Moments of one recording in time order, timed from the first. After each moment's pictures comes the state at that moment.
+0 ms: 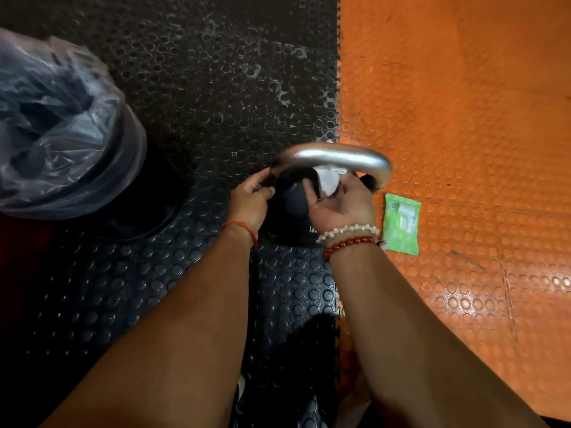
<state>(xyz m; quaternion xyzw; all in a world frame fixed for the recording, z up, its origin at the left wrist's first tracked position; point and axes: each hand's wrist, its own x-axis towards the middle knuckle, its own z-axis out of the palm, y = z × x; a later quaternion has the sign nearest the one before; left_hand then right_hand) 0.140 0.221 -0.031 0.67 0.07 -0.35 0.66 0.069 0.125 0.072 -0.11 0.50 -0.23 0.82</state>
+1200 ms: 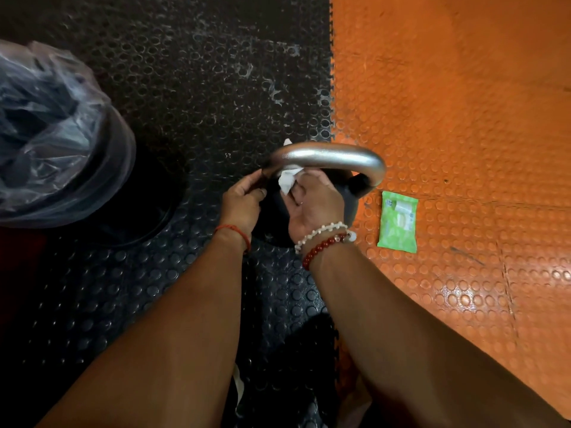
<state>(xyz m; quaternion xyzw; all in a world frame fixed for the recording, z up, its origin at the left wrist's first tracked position) 0.138 0.222 -0.025 0.65 0.08 -0.35 0.67 0.080 0.145 0.055 -0.29 0.48 -0.19 0.81</state>
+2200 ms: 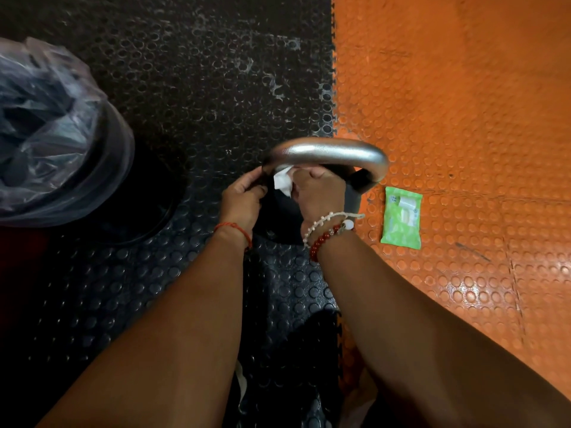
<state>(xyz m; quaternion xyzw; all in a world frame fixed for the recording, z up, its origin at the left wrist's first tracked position) 0.136 0.222 -0.027 0.65 0.09 -0.34 0.67 0.082 0.133 0.028 -0.53 0.48 -0.16 0.68</state>
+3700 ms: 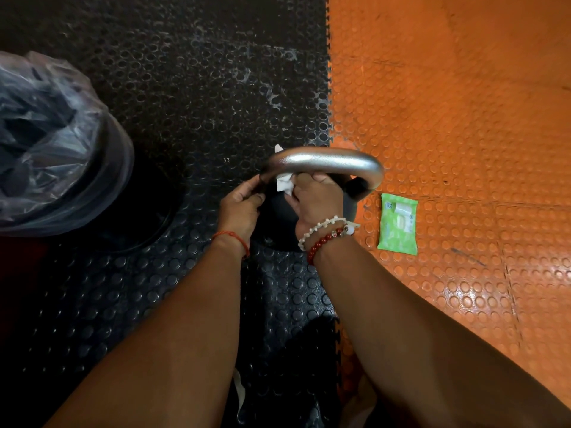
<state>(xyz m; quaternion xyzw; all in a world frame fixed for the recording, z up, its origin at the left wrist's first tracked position) 0.136 0.223 -0.021 0.64 0.08 -0.34 0.68 0.086 0.132 0.035 -0.43 0.49 -0.17 0.74</state>
